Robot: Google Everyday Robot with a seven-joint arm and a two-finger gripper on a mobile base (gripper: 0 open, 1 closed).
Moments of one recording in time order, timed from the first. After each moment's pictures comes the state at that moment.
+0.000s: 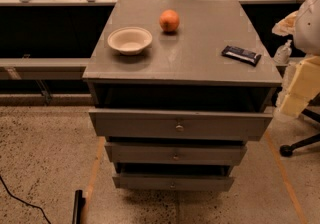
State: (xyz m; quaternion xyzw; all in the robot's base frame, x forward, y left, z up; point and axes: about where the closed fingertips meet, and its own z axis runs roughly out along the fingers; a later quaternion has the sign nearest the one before) arm 0.438 -0.214 0.986 -0.60 0.78 -0.05 0.17
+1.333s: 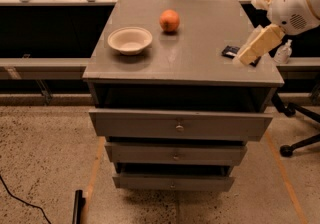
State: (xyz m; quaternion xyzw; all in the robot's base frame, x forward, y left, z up) arm 0.592 -0.203 0.981 -0.54 0.74 0.06 0.39
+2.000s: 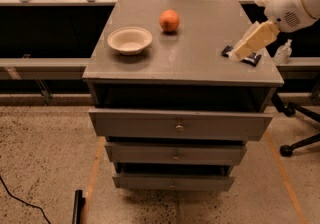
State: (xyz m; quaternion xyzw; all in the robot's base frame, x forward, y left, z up) arm 0.613 -0.206 0.981 -0.51 0.76 0.04 0.40
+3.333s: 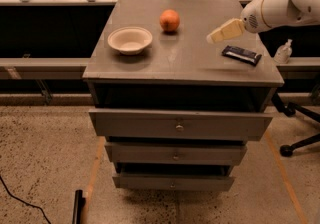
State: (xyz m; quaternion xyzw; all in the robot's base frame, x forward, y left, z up) arm 0.756 -0.220 0.923 -0.34 0.82 0.08 0.46
